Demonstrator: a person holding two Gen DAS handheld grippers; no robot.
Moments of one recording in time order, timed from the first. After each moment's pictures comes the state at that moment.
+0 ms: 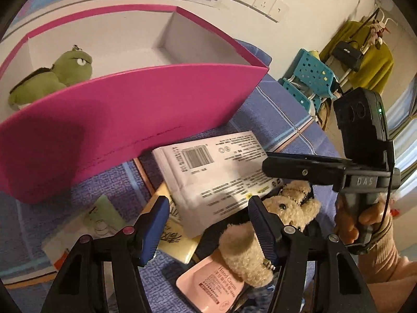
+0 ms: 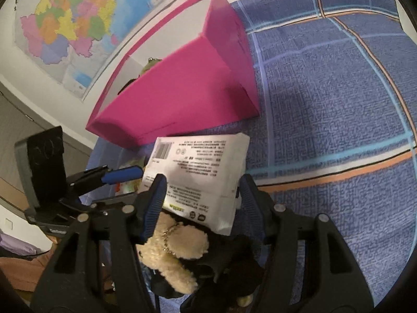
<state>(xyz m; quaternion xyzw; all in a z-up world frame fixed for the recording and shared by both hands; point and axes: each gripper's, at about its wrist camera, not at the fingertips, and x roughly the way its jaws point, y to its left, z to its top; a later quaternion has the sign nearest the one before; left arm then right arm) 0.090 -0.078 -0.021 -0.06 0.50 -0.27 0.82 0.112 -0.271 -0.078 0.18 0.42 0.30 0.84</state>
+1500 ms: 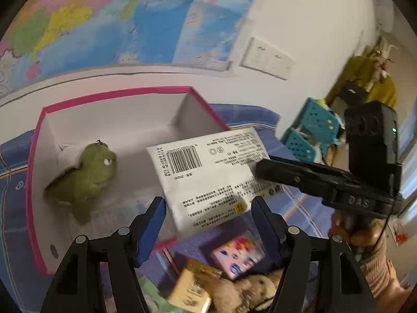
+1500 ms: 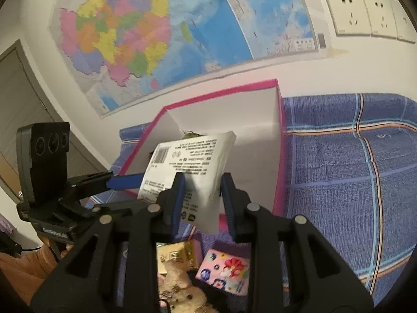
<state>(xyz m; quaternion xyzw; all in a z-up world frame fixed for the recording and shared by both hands) 0.153 -0.056 0.068 -0.08 0.41 -0.23 0.88 0.148 -0.245 0.038 0.10 0.29 0.34 0.89</state>
